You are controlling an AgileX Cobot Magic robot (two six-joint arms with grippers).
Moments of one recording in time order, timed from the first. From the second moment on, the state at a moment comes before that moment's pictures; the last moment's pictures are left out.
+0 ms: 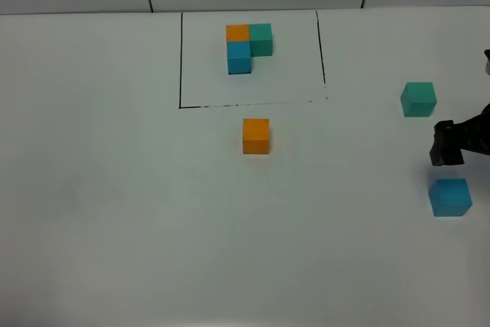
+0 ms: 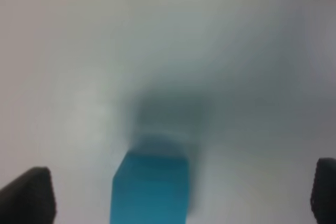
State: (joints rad) left arm -0.04 0.00 -0.50 -0.11 1.04 0.07; right arm -0.01 1.64 -0.93 0.10 0.63 -0.14
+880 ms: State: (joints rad) left arm -0.04 0.00 -0.50 -0.11 1.04 0.07; right arm 0.05 2.15 -1.50 0.09 0.74 -0.18
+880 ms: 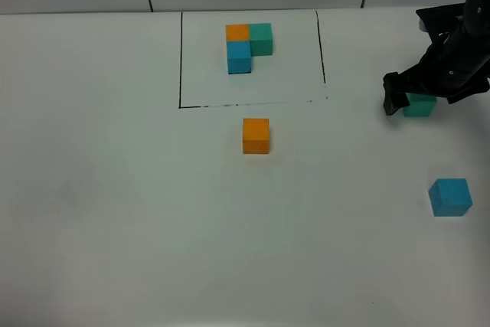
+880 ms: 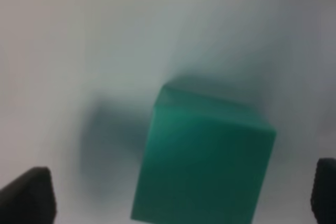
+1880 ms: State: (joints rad) left arm -0.04 0.00 -0.50 -0.11 1.04 0.07; right arm 0.08 2.14 -1.50 0.03 0.81 -0.06
